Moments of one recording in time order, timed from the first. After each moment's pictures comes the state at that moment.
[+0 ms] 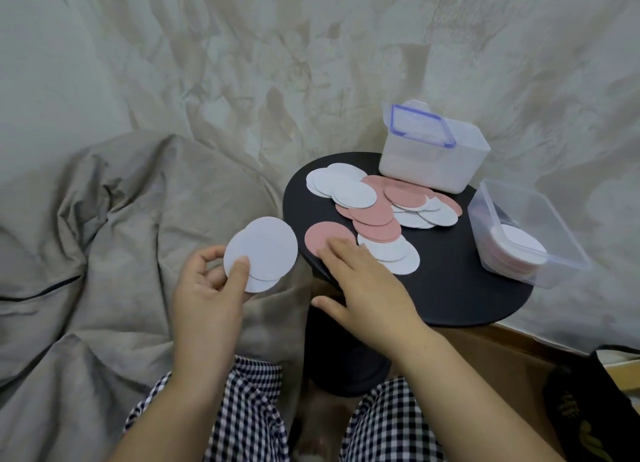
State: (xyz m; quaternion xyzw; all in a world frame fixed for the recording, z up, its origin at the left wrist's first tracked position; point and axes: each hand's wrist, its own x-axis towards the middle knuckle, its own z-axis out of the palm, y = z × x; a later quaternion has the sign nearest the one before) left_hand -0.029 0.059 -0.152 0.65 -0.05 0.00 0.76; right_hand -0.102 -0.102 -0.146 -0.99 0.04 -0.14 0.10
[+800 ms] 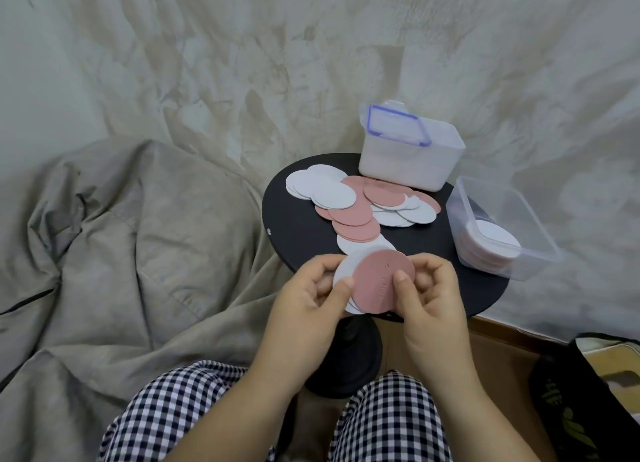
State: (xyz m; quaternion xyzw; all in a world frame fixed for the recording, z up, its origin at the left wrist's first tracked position) left_hand -0.081 -0.006 -0.140 0.61 -0.30 -0.19 0.70; right_hand -0.165 -0.115 -0.139 -0.70 0.23 -0.38 0.56
